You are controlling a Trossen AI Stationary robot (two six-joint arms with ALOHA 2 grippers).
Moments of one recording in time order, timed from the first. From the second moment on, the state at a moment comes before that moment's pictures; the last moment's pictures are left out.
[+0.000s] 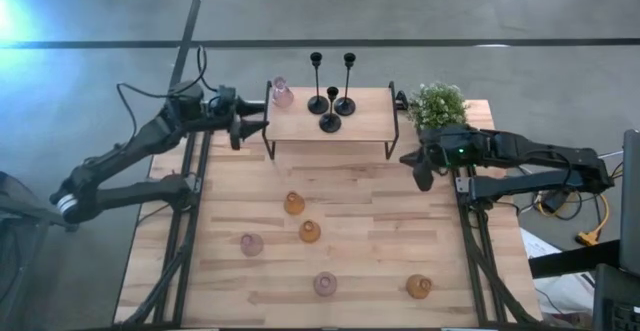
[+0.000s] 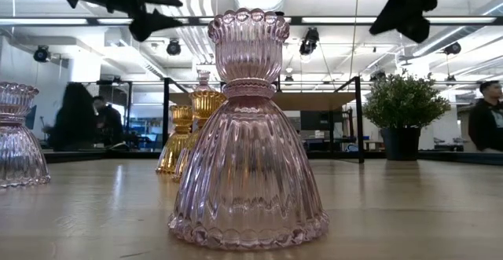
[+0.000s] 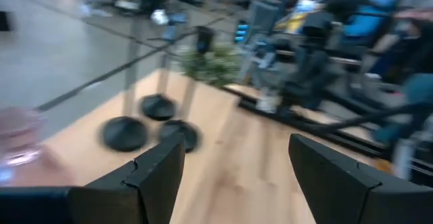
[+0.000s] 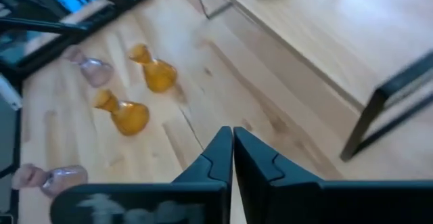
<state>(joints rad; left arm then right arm) 0.70 0.81 0.79 -0.14 0.49 -0.16 -0.11 0.78 0.84 -0.69 0.10 0.51</state>
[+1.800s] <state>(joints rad) -0.04 1.18 0.54 -0.17 -0.07 -0.29 -0.04 0.38 0.57 -0.61 0.24 0.50</state>
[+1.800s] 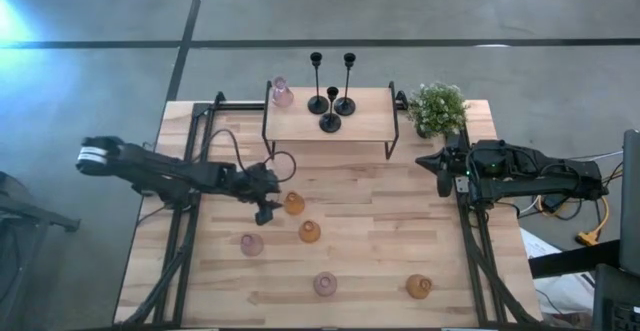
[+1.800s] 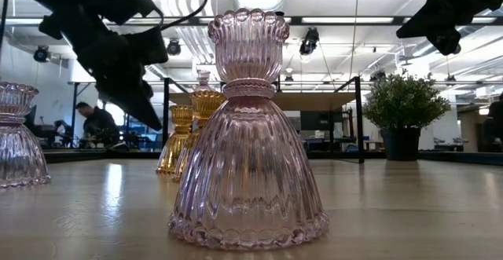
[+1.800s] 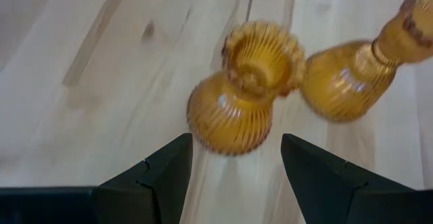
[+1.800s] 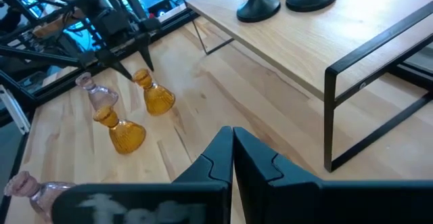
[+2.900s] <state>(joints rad) -0.04 1.46 0.50 0.34 -0.05 -0.16 -0.04 0.38 0.57 -0.61 0.27 0.51</state>
